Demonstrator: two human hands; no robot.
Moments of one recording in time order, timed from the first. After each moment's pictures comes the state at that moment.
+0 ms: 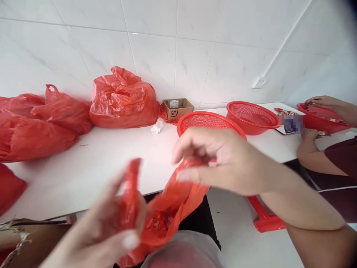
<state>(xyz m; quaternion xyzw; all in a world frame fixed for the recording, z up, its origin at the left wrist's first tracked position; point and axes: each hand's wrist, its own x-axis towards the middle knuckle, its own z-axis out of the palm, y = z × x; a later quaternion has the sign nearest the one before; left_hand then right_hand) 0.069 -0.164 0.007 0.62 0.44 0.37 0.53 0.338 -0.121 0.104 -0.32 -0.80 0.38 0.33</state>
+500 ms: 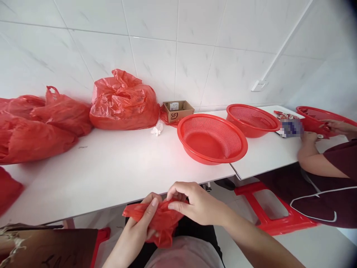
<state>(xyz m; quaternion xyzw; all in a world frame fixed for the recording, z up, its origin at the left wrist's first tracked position) 0.122 -0.160 -0.050 0.44 0.47 0.32 0.70 0.320 -0.134 -0.023 -0.40 -0.73 0.47 0.31</state>
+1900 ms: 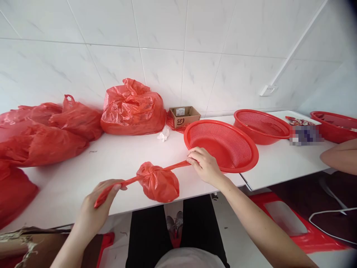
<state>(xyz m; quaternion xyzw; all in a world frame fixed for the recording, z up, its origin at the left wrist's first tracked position) 0.011 -0.082 -0.053 0.66 0.60 0.40 0.20 0.349 -0.041 -0.037 -0.50 -0.79 0.09 0.35</state>
